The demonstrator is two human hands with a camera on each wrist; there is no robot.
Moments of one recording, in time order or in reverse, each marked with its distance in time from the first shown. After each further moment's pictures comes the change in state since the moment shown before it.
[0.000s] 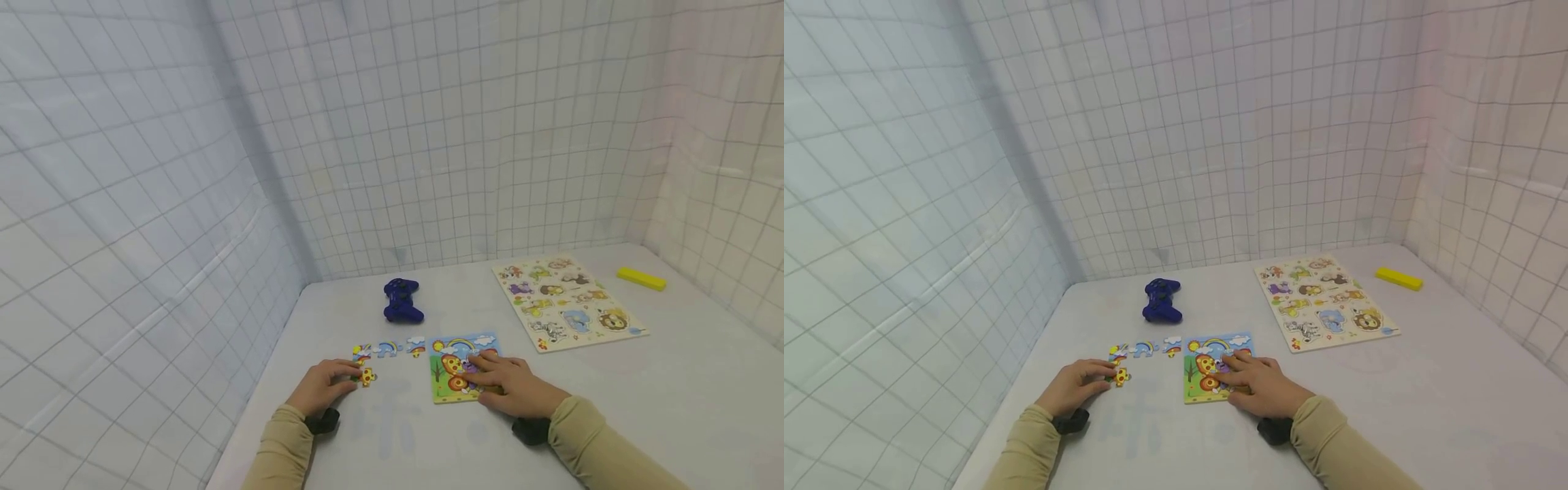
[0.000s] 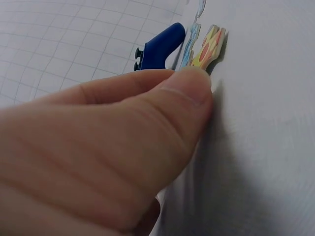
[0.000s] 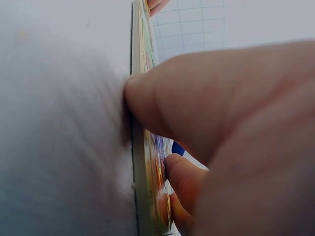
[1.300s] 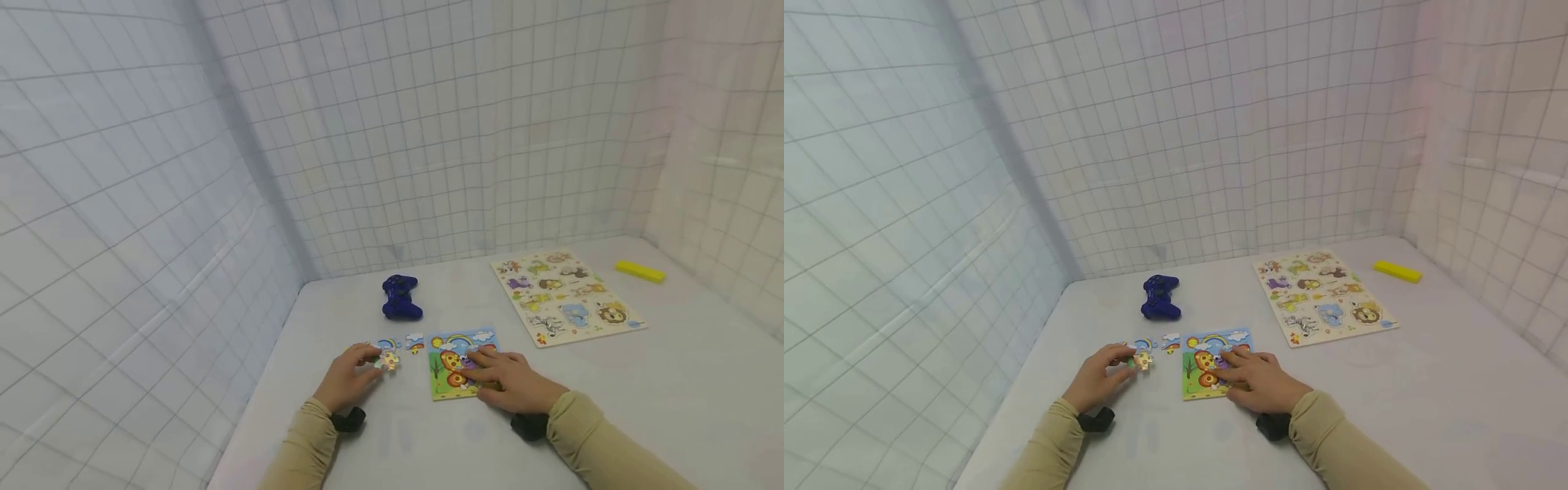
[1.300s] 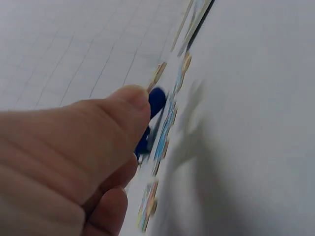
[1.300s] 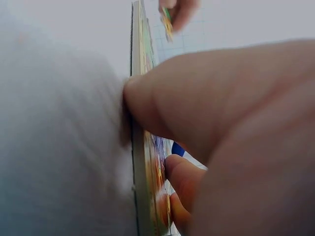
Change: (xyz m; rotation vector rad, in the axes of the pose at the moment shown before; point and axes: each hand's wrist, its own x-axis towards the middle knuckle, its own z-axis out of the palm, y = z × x) left_hand 0.035 0.033 0.035 -0.024 0.117 0.021; right_hand 0.001 -0.001 -0.002 -0.024 0.001 -0.001
